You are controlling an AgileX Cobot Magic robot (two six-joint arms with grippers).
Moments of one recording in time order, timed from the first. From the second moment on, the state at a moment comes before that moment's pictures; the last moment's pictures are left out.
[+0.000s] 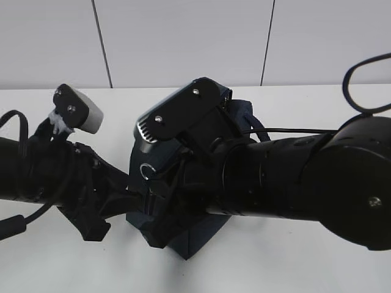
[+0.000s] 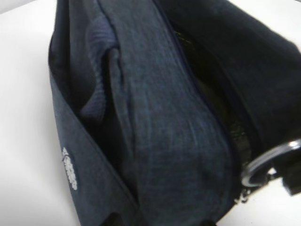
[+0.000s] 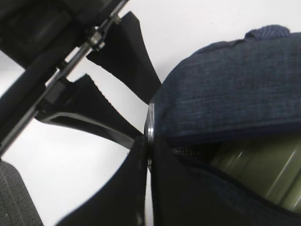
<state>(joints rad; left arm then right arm) -0.40 1.47 -0.63 -1.40 0.50 1.79 0.87 1.53 -0.84 0.22 0.02 -0.26</state>
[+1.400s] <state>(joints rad) -0.40 1.56 -0.64 -1.51 0.55 1.88 0.36 1.74 -1.26 0.22 0.23 -0.31</state>
